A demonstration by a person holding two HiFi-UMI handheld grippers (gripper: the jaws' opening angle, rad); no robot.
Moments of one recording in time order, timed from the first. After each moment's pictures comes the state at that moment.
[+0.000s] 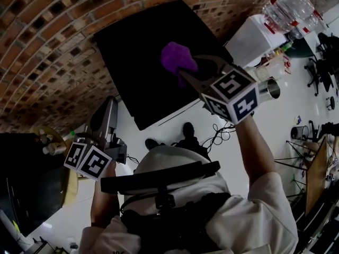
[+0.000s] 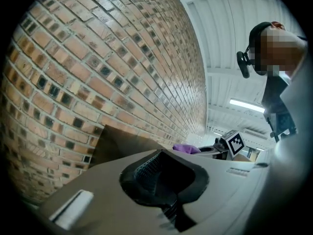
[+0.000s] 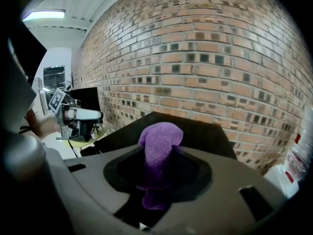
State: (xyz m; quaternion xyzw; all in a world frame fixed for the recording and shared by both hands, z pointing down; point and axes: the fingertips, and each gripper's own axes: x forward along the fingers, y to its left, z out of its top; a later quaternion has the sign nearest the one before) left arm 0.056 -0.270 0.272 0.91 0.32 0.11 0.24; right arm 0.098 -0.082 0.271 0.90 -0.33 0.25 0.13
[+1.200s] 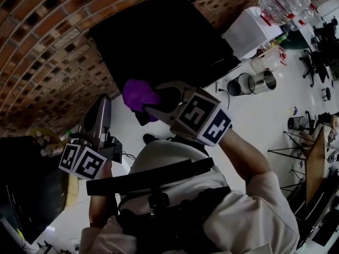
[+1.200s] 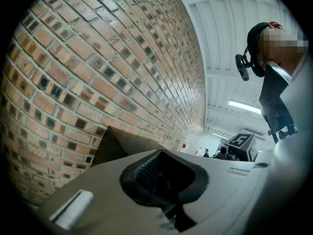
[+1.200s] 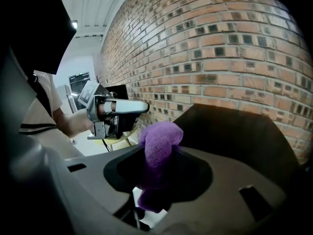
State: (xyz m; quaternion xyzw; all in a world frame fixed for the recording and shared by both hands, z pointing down) left arm 0.057 -0.292 0.277 0.91 0.33 0.11 0.24; right arm 0.021 -0.204 0.311 0.83 -0.47 0.29 0.12
